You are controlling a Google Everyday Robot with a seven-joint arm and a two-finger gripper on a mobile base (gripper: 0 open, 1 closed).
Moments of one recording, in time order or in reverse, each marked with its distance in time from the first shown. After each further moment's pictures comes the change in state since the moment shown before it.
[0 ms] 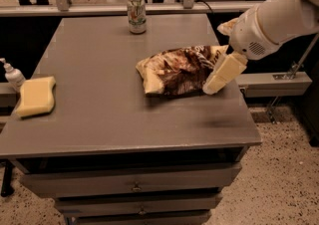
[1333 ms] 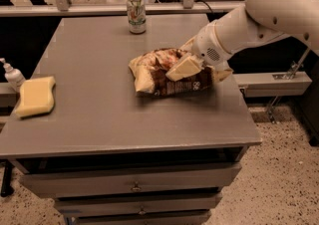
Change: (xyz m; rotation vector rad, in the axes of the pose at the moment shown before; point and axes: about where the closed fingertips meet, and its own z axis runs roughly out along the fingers) arm -0.047 0.003 0.091 -0.132 -0.157 0.113
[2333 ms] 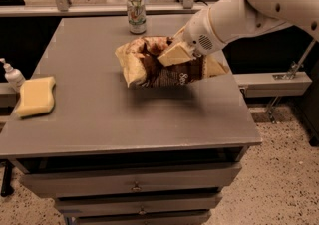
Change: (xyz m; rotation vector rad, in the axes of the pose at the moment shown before) arm -0.049 0.011 -0.018 0.037 -0.073 0.002
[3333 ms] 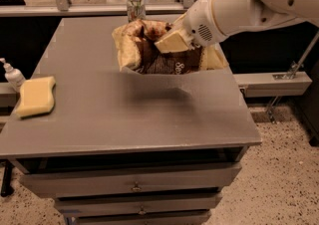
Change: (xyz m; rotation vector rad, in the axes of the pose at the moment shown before) arm -0.033 -0.001 -0.021 0.084 -0.080 0.020
